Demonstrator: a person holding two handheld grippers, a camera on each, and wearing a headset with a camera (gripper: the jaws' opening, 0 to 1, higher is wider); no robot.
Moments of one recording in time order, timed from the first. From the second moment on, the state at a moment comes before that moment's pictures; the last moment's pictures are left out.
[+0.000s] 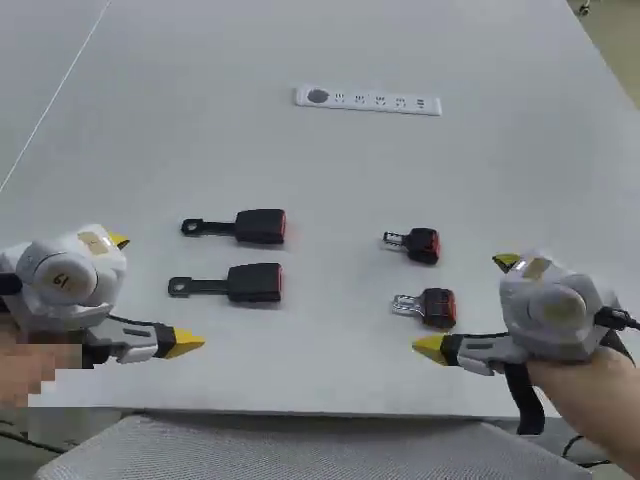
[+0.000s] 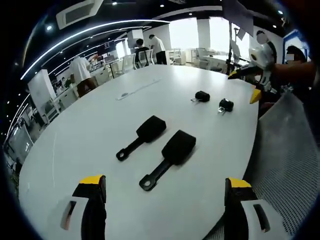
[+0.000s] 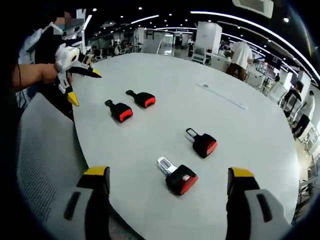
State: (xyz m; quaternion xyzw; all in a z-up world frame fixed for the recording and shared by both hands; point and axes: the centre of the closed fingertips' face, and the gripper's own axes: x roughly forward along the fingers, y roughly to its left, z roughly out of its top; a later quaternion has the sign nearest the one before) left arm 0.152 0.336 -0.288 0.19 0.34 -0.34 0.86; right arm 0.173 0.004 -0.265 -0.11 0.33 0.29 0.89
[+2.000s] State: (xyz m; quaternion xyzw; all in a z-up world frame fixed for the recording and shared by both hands) left arm 0.156 0.312 -0.276 0.20 0.32 -0.36 0.86; right arm 0.150 -0.009 -0.286 -0.22 0.33 0.31 0.86
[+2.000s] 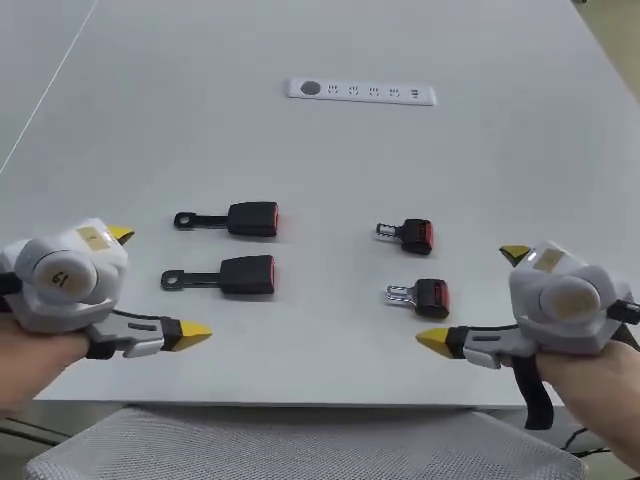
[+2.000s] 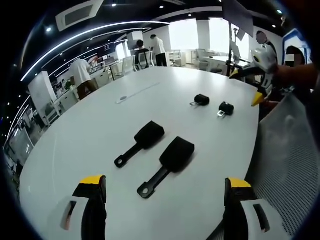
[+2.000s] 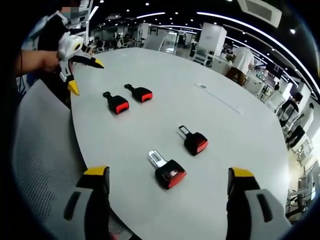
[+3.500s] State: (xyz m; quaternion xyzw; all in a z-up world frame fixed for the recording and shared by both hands) left arm 0.176 0.303 -0.324 0.29 0.34 -0.44 0.78; right arm 0.166 0.011 -0.327 -0.35 0.36 0.46 0.73
